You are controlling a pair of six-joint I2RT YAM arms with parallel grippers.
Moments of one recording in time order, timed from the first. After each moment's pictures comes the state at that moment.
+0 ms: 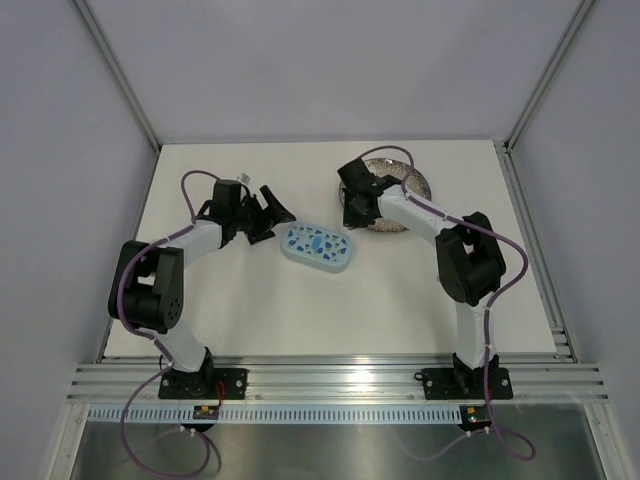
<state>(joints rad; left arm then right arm) -0.19 1.69 0.95 0.00 0.44 -0.77 0.58 2.04 1.60 -0.62 0.12 0.55</state>
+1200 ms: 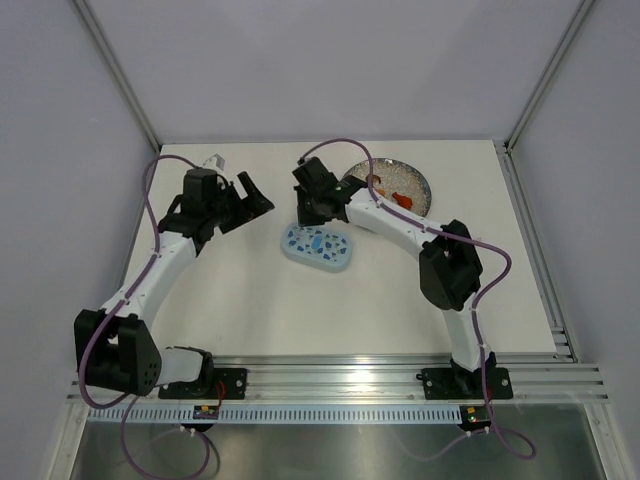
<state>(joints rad) -0.18 1.31 1.02 -0.34 0.23 -0.63 0.78 2.08 1.82 -0.63 0.07 0.57</state>
